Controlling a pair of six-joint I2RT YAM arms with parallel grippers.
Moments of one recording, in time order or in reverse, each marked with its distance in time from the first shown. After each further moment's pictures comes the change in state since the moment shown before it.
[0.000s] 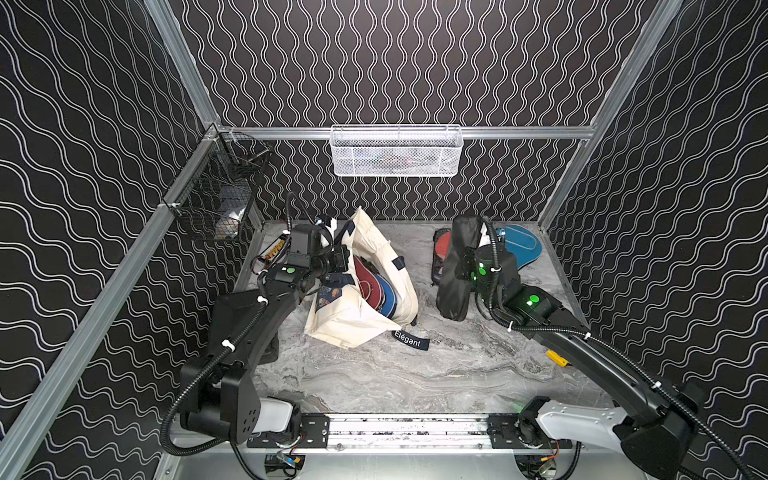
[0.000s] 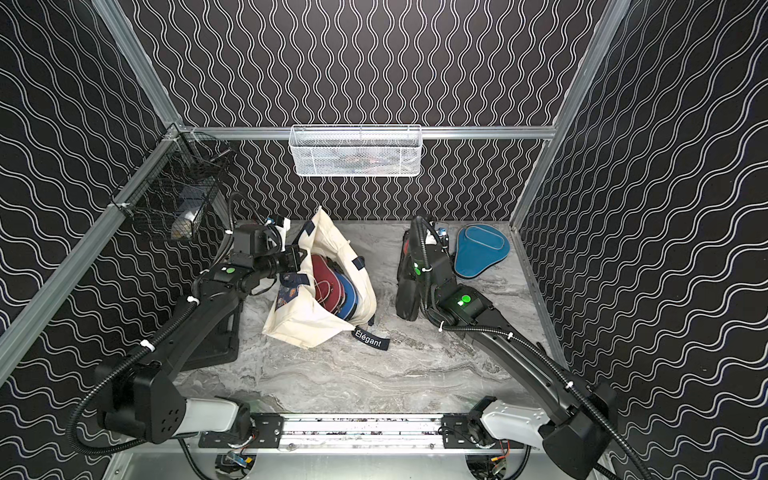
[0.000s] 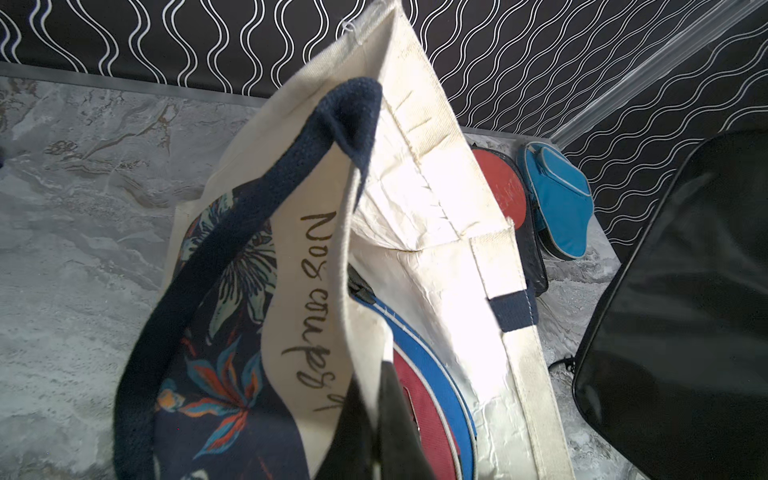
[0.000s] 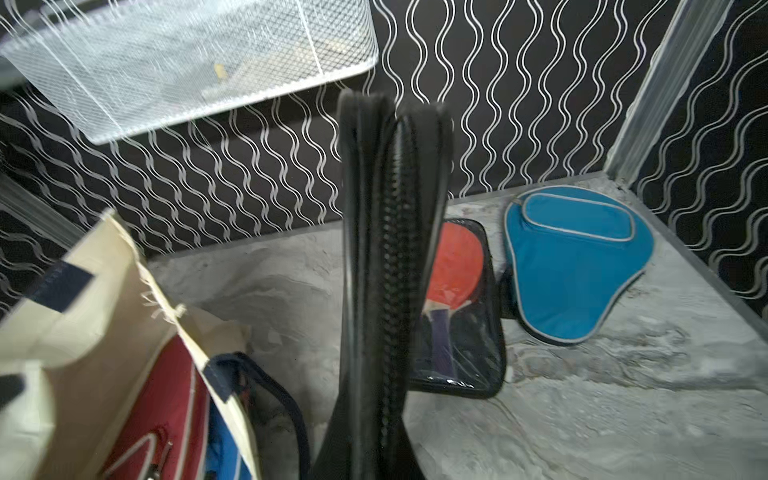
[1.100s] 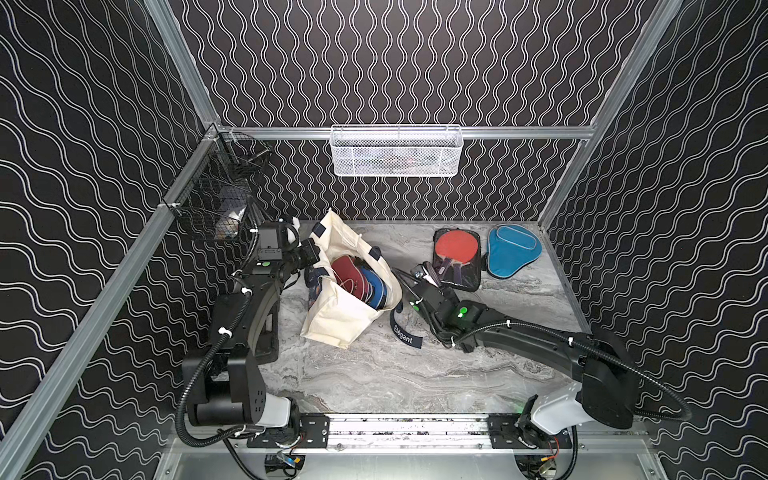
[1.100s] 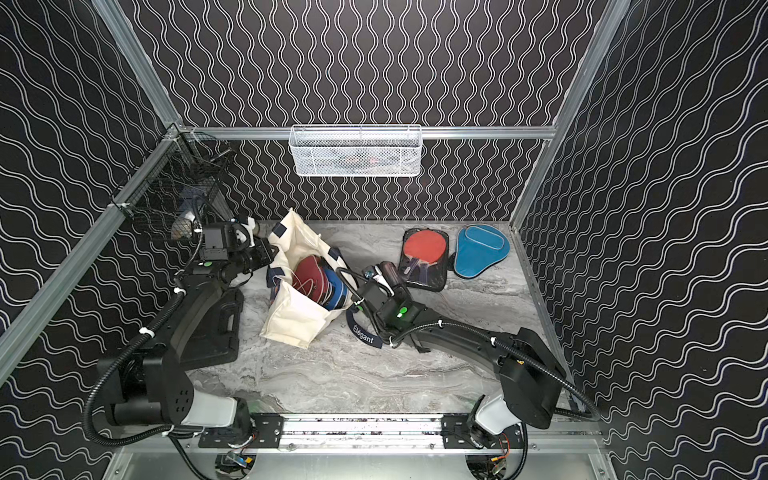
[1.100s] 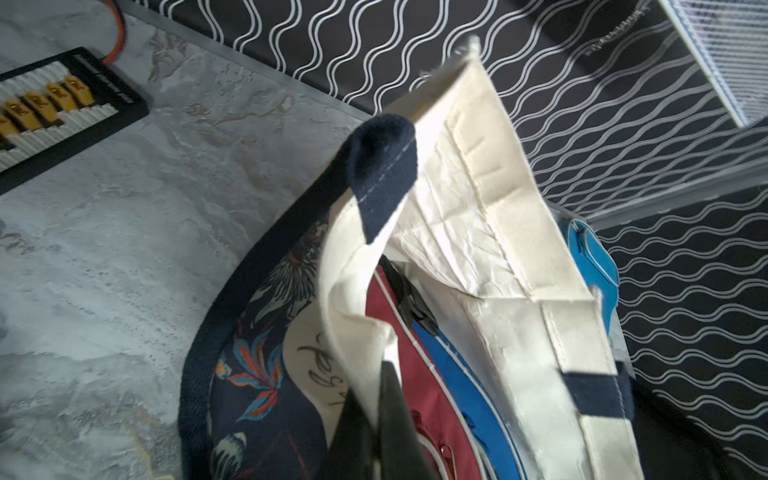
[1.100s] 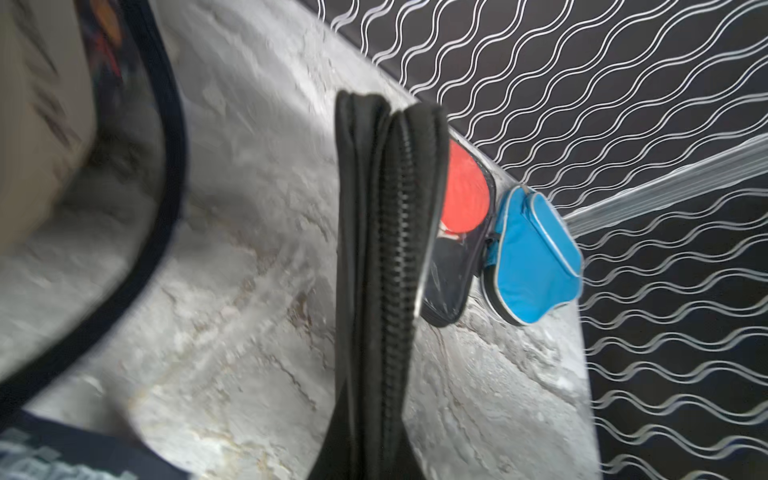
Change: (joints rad) left arm 0.267 0.068 0.012 -0.001 0.088 -0.119; right arm 0.280 0.305 -0.105 -0.066 0.256 -0.333
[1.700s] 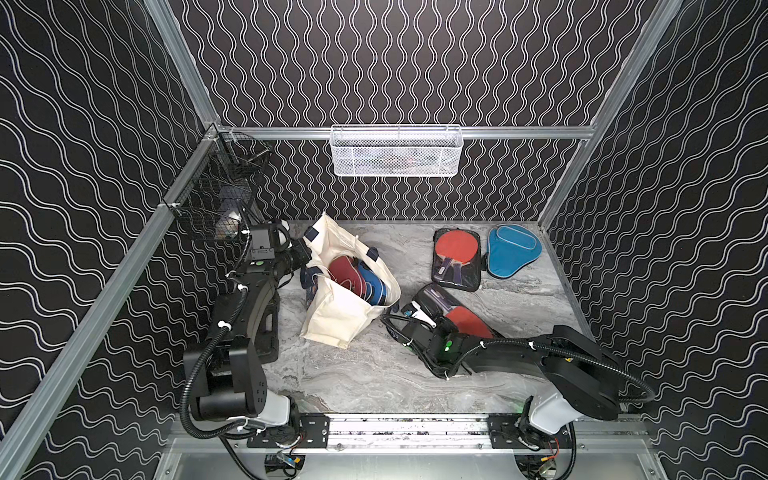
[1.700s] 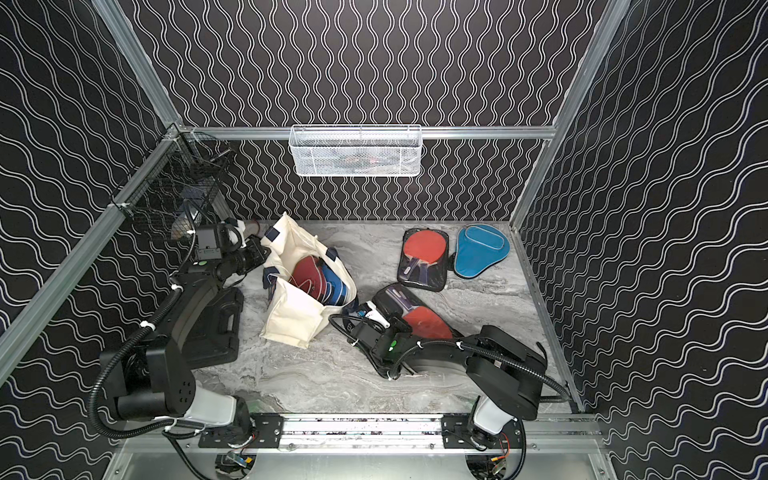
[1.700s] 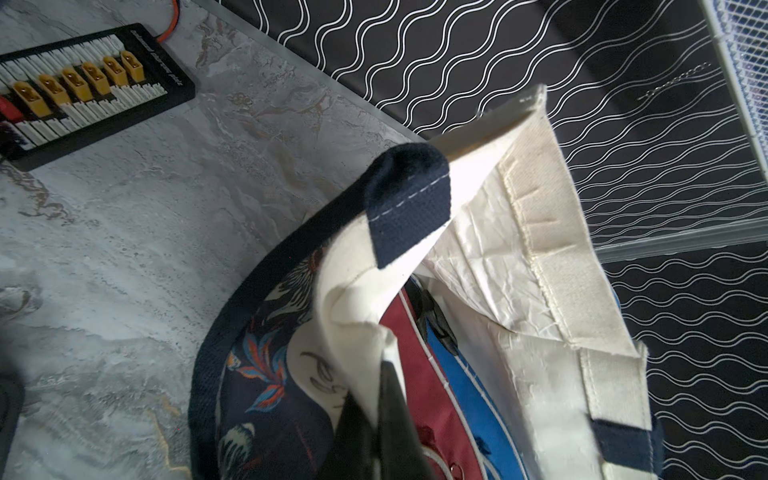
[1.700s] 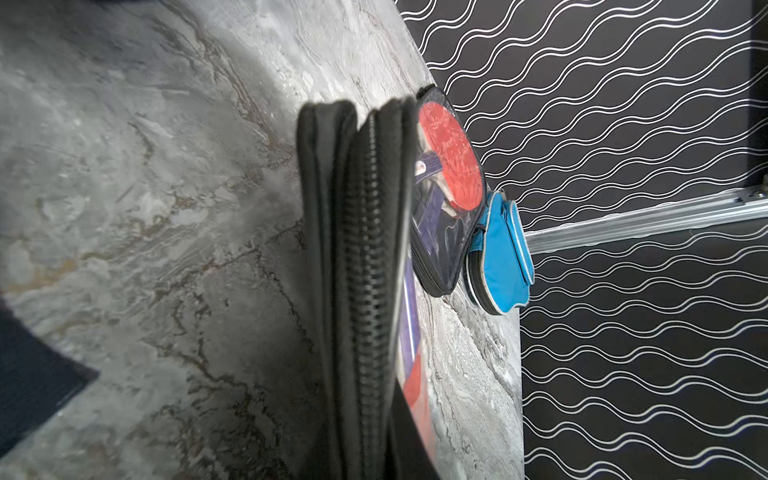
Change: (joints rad) left arm 0.057 0.029 -0.002 0.008 0.017 -0.061; right arm 0.128 0.092 -0.240 0.207 0.171 -0.110
